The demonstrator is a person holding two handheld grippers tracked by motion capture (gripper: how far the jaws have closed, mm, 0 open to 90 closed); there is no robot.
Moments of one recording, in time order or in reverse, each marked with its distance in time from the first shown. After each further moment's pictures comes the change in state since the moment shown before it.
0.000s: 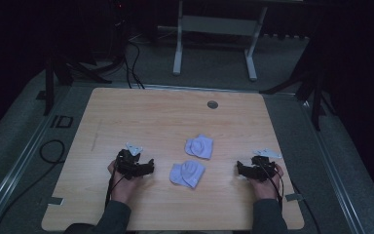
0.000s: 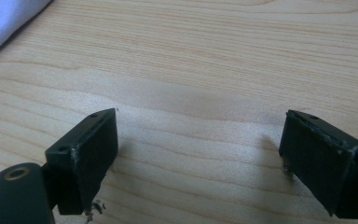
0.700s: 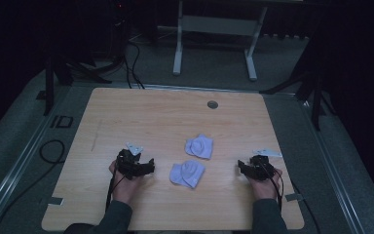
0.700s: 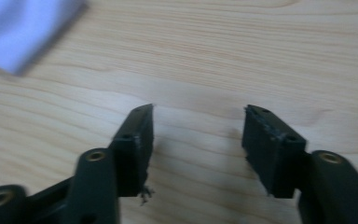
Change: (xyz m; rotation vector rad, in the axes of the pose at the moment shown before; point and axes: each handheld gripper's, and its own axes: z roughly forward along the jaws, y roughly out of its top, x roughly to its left) left arm -0.002 0.001 0.001 -0.002 0.011 -0.011; right arm 0.004 0.005 -0.008 0.015 0.090 0.026
